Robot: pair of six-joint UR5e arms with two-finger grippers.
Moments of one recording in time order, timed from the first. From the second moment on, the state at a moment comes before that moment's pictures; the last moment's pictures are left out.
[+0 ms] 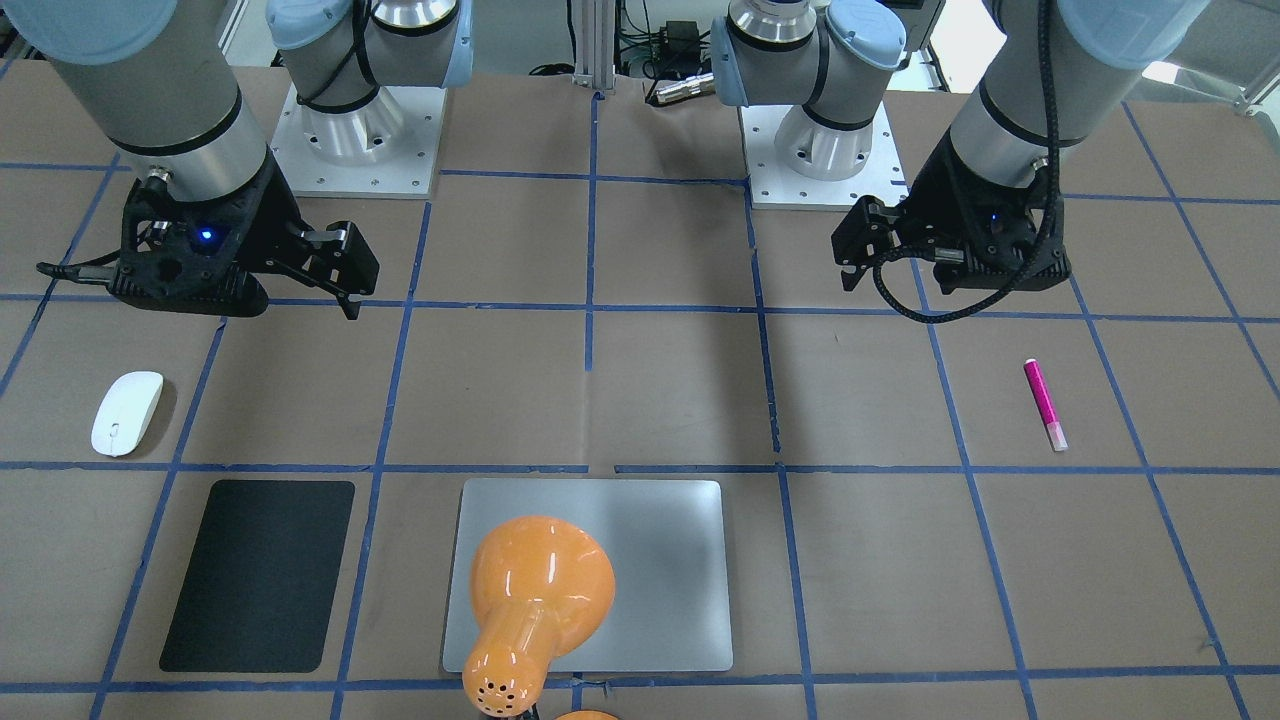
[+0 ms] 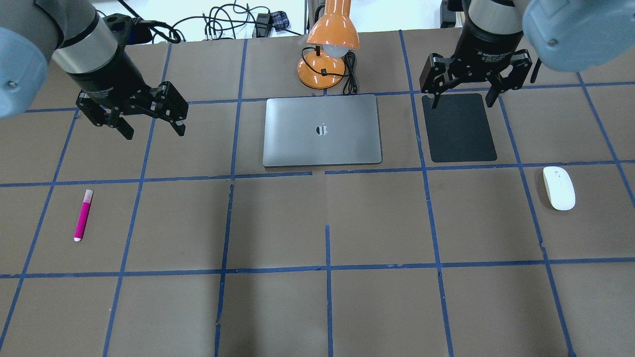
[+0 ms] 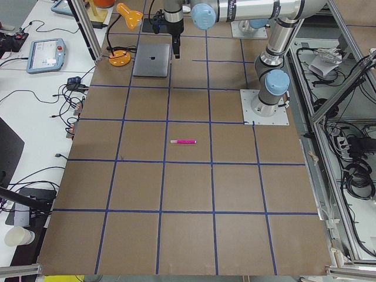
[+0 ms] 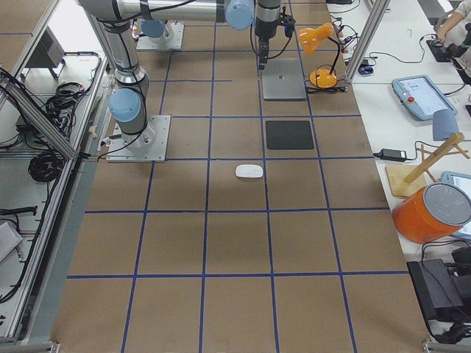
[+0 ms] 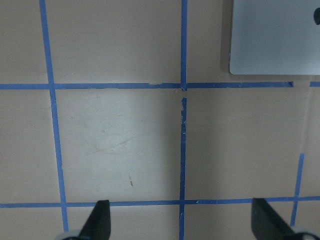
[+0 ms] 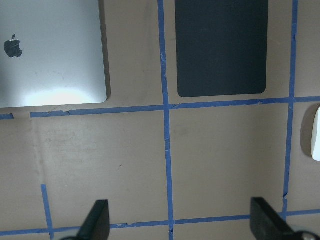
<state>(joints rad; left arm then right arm) -1.48 -1.59 -1.60 -1.59 1.54 0.08 1.59 -1.46 1.51 -1.59 -1.60 0.06</state>
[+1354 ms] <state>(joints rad) -1.45 -1.59 -1.61 -1.60 1.54 0.09 1.59 -1.46 1.51 -1.59 -1.60 0.06</state>
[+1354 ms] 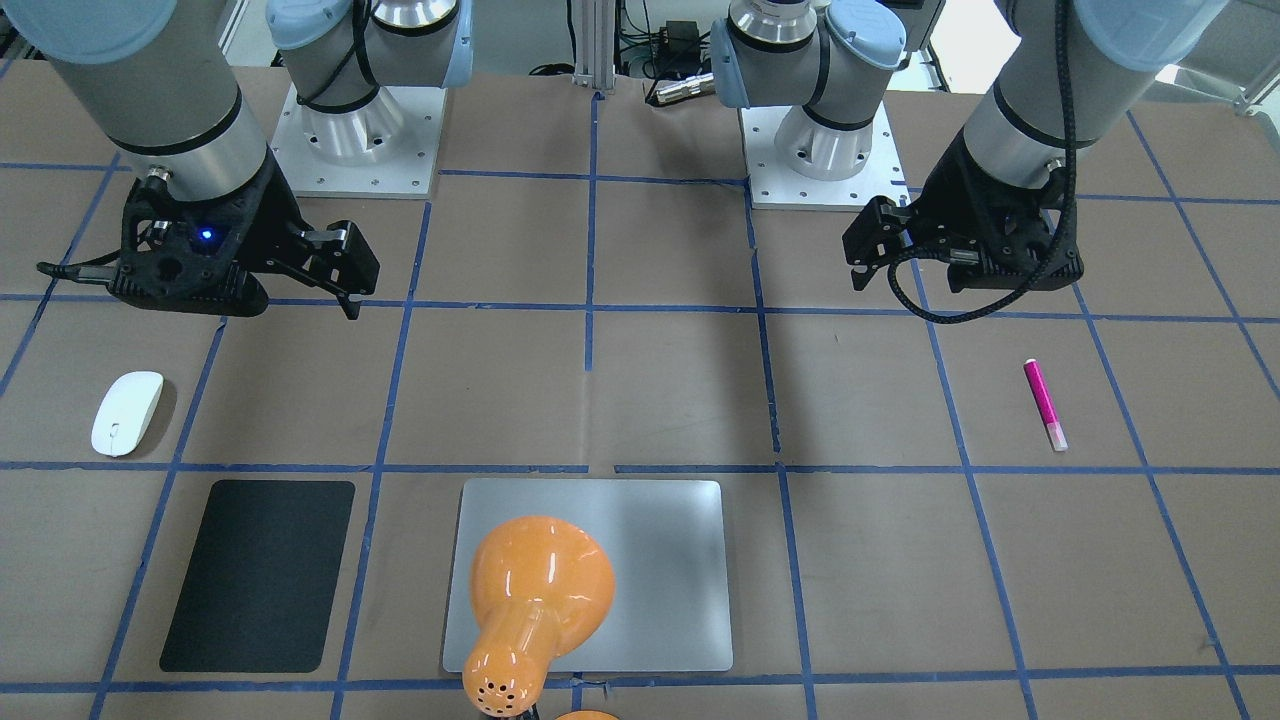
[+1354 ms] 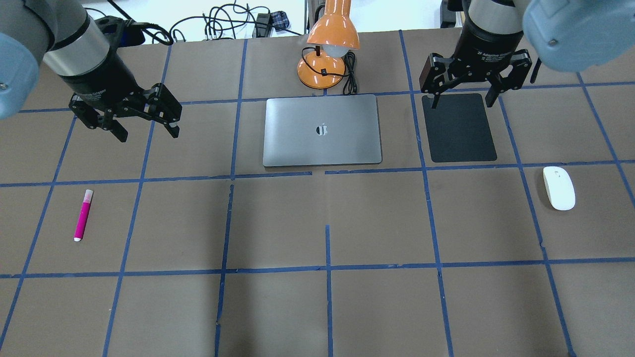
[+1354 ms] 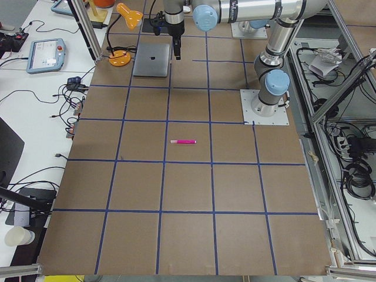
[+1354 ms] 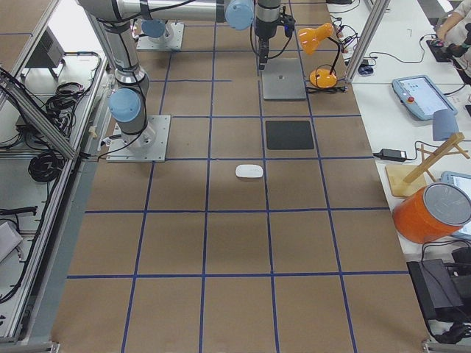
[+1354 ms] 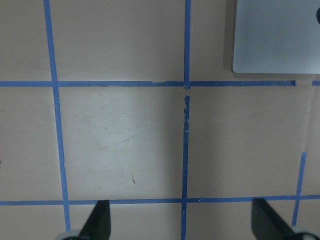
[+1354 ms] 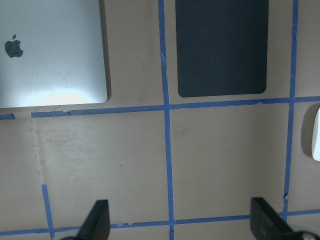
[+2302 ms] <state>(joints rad) -1.15 -1.63 -1.61 -1.59 1.56 0.23 1.59 -1.46 1.51 -1.59 -1.60 0.06</state>
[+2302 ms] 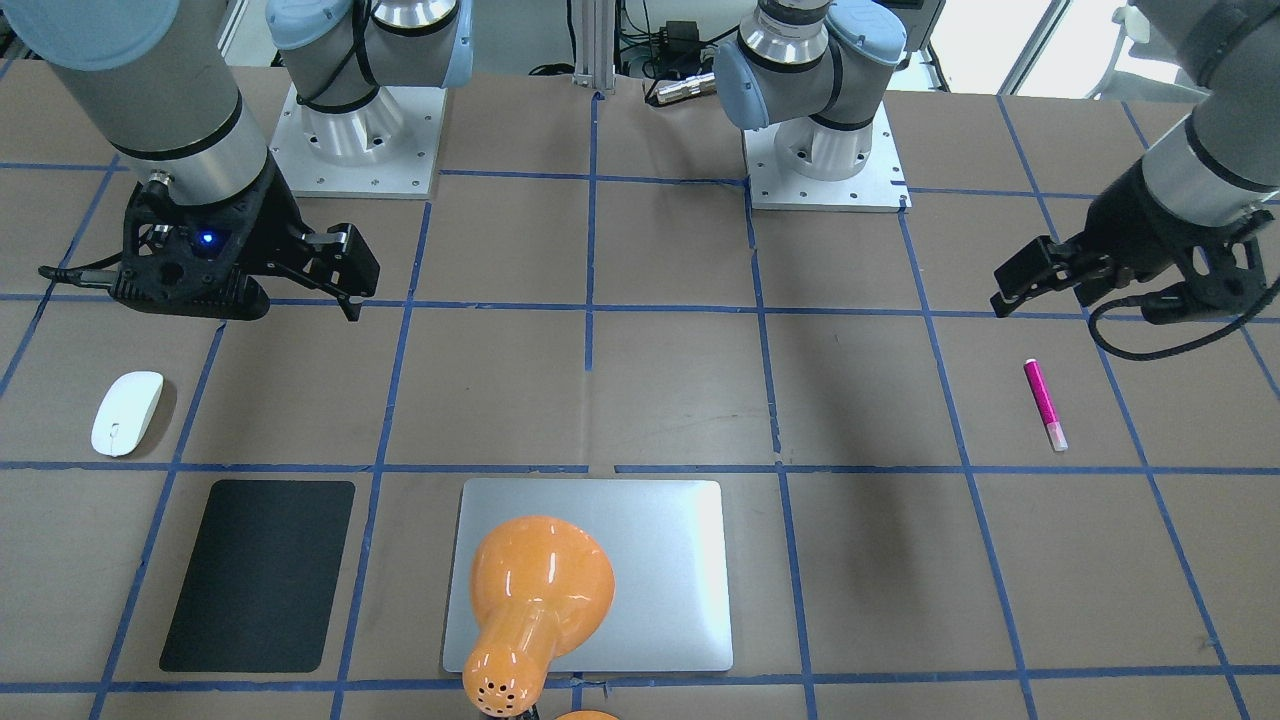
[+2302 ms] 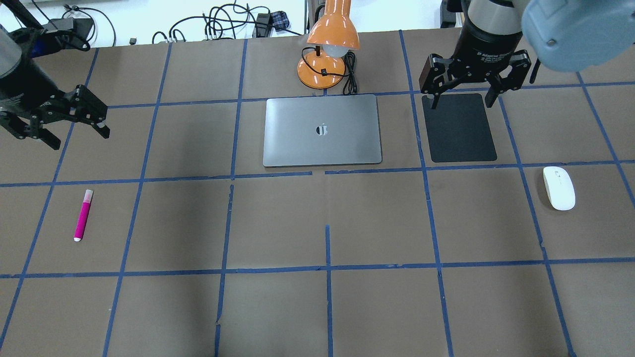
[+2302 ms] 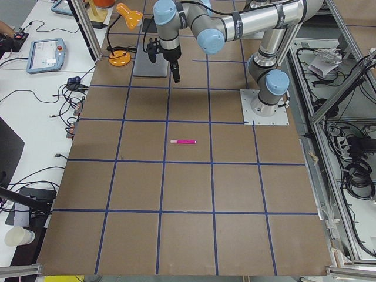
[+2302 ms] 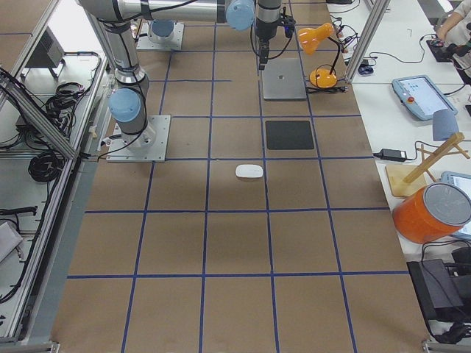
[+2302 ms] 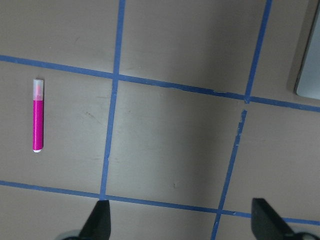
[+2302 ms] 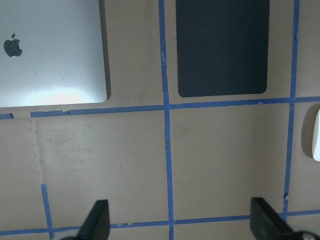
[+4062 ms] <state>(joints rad) -0.89 -1.85 -1.92 -1.04 1.64 0.66 1.07 -1.30 2.02 -2.35 -1.61 -0.43</state>
